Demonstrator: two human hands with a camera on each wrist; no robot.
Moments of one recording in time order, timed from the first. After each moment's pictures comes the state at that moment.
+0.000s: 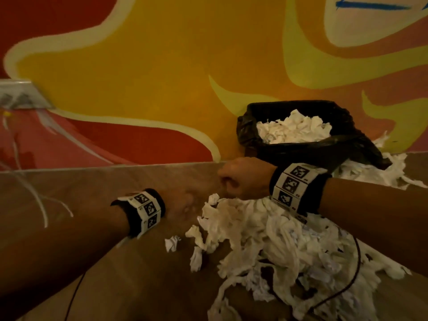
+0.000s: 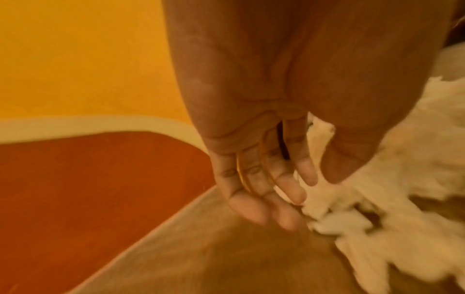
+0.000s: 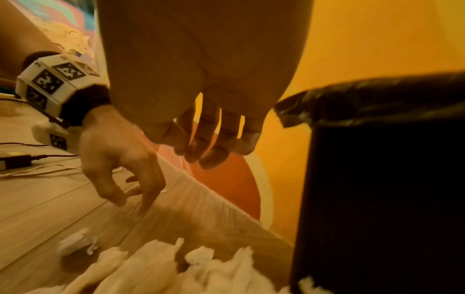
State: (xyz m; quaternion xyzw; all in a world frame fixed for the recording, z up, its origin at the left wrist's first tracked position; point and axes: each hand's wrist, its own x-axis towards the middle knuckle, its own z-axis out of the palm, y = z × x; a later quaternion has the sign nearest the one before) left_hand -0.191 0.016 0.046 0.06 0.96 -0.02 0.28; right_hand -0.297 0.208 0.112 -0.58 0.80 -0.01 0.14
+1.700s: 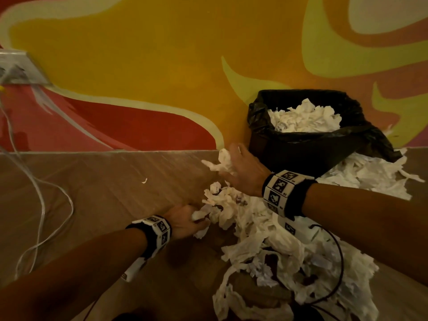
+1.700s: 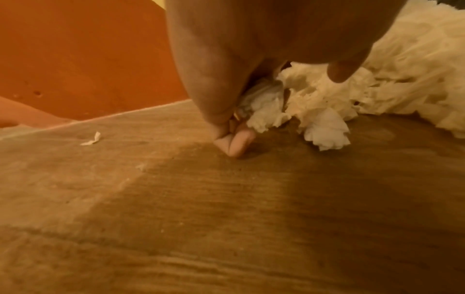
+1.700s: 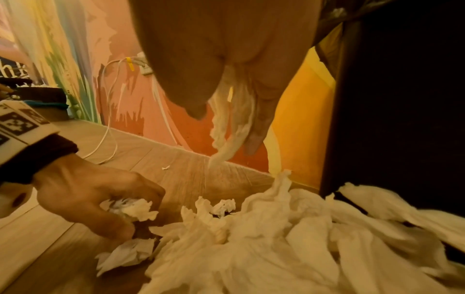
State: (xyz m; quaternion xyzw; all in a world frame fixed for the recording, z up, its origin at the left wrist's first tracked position) left_hand -0.149 0.024 -0.052 -0.05 0.94 0.23 0.24; right_hand -0.281 0.188 0.056 -0.40 0.89 -0.19 0.08
